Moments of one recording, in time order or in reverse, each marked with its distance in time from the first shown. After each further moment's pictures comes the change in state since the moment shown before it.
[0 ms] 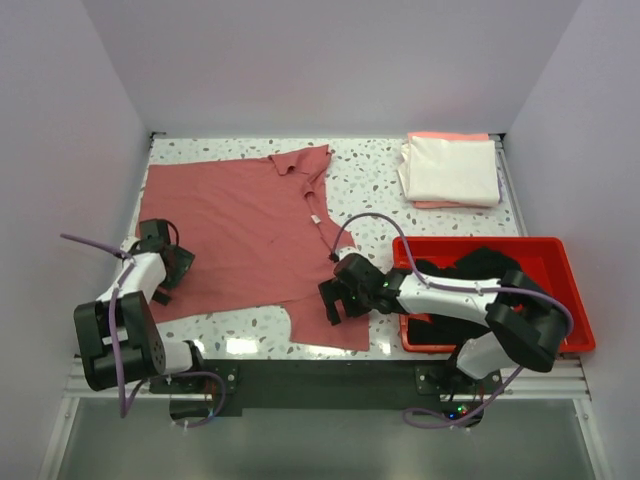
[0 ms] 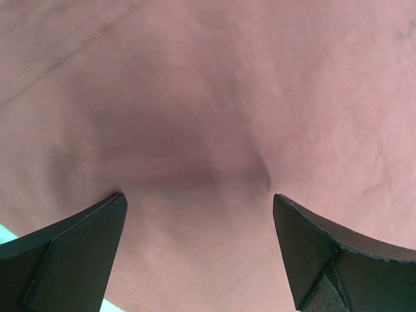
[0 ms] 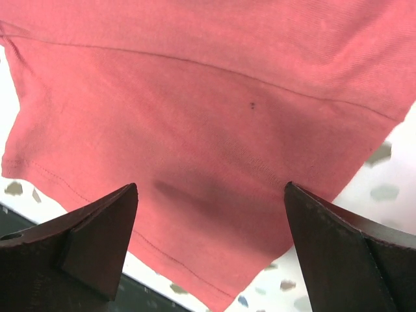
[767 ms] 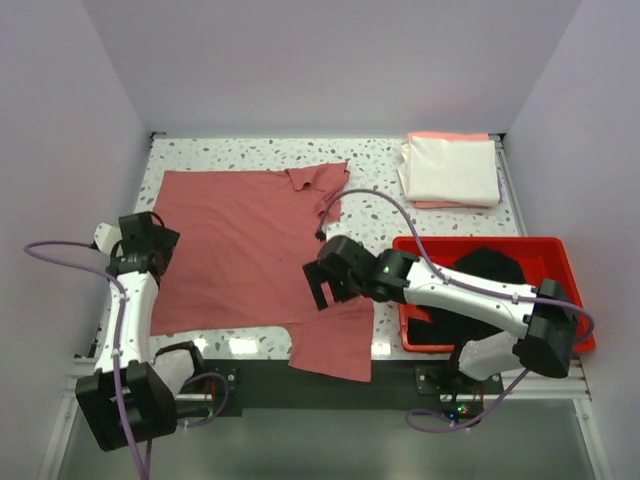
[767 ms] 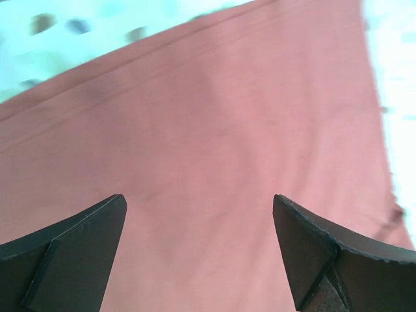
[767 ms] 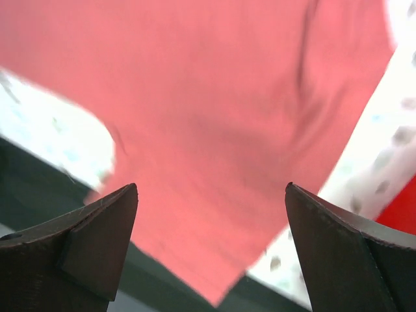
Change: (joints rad) left arm 0.000 -0.315 0.072 -0.130 -0.034 -0.090; right arm 0.116 -0.099 0.312 -0.365 0.158 0.054
